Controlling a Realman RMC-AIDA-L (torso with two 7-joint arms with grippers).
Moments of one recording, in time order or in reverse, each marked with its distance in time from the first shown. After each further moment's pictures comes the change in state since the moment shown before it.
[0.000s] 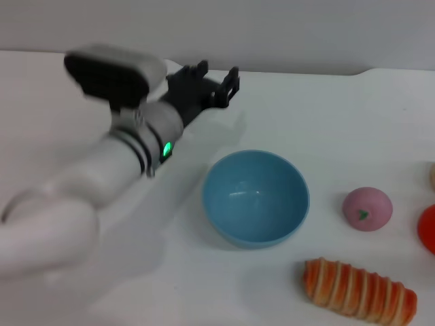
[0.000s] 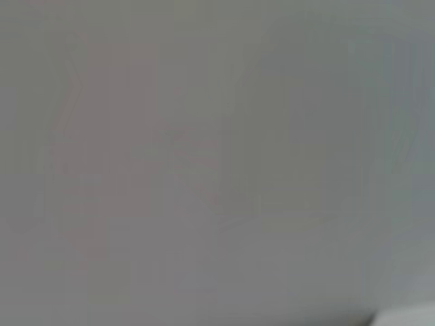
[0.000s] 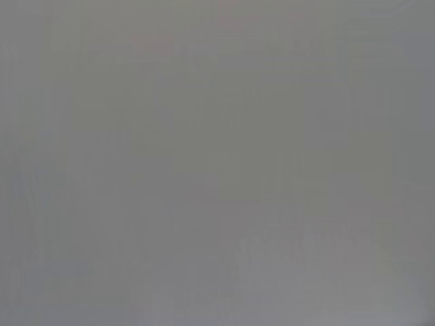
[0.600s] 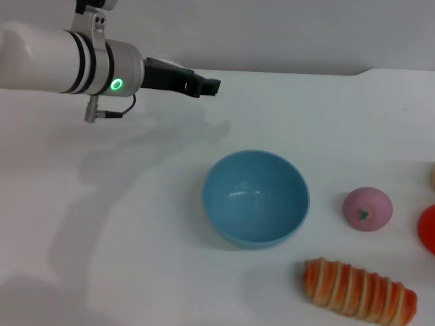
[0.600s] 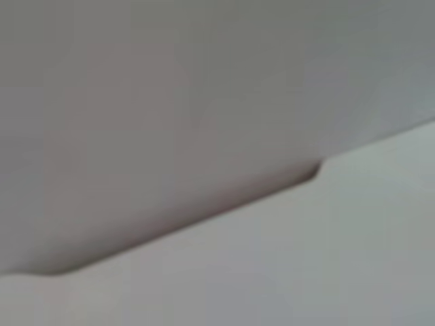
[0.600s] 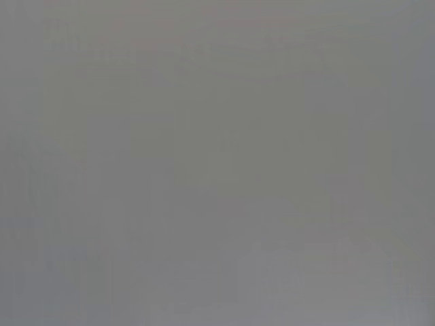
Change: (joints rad) left arm -0.102 -0.022 -0.824 0.256 0.176 1.250 0.306; right arm 0.004 -0.002 -0.001 -0.005 0.002 0.001 0.000
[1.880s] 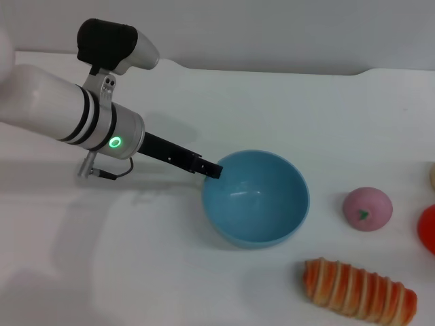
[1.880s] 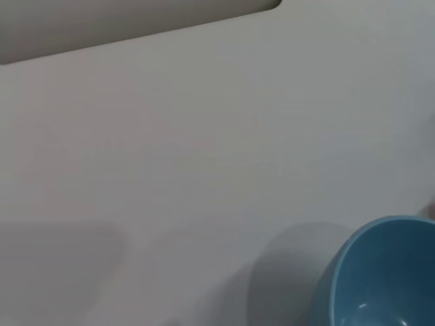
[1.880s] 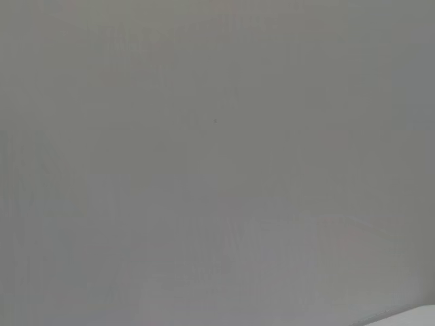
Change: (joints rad) left arm -0.036 -0.011 -0.027 -0.178 0.007 0.215 0.035; right arm 0.008 -0.001 0.002 -0.001 0.003 0.059 0.000
